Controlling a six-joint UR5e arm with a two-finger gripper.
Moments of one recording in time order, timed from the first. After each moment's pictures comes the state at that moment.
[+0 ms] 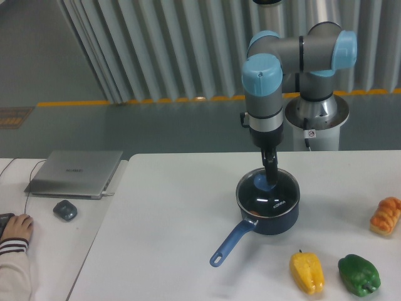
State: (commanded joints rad) arm 2.13 -1.77 -1.49 -1.50 1.56 1.43
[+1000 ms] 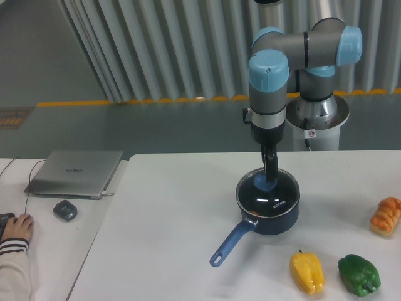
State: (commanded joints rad) arm 2.15 -1.74 -1.51 -1.52 1.54 1.44
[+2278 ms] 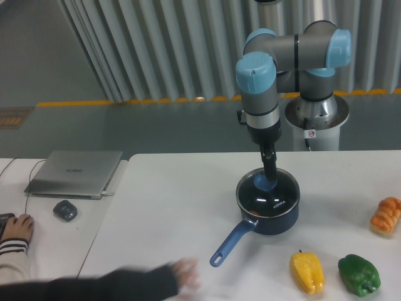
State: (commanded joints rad) arm 2.12 -1.75 -1.51 -1.51 1.57 1.43
